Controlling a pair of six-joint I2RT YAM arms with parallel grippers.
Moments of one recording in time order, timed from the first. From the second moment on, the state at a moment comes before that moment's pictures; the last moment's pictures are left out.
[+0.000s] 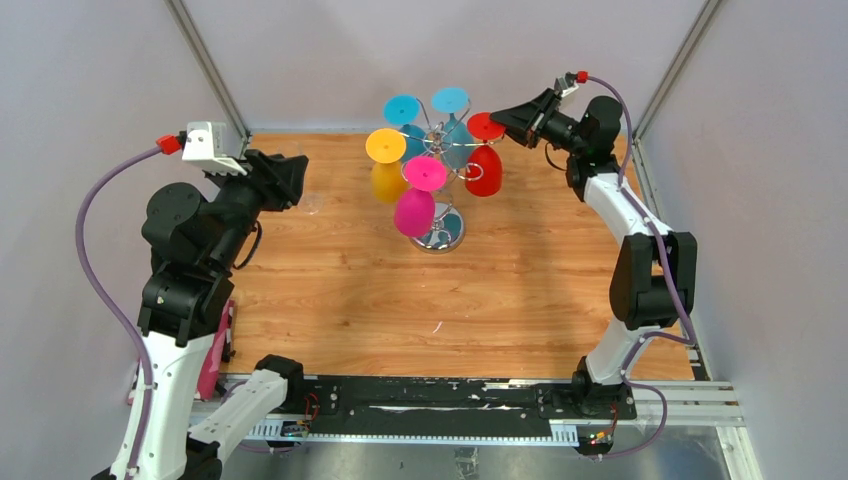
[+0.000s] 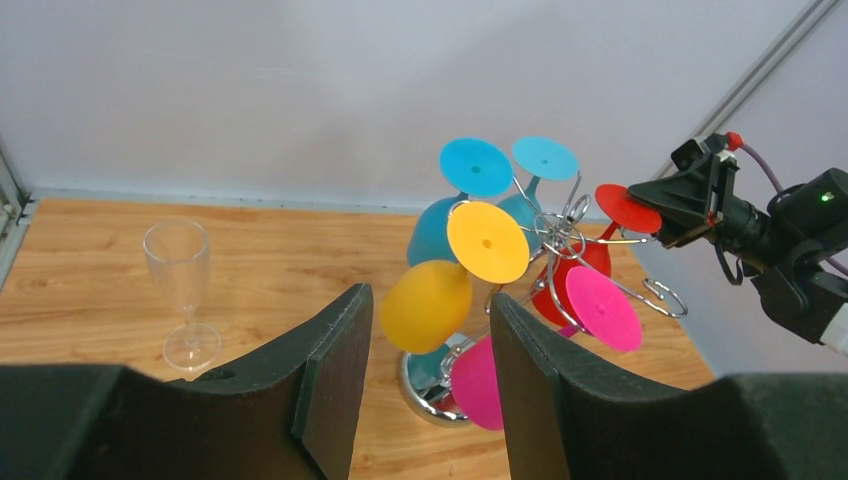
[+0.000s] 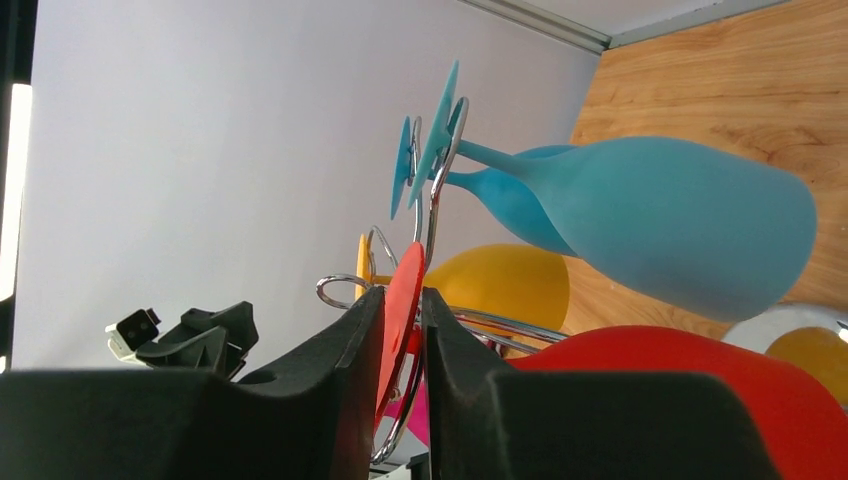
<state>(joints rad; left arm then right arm) -0.26 0.81 1.34 -0.46 -0.01 -0.32 0.09 1.74 1.38 0.54 -0.90 1.34</state>
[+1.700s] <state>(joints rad) -0.26 0.79 1.29 -0.46 -0.01 -0.33 0.13 1.67 1.56 0.07 -0.90 1.19</state>
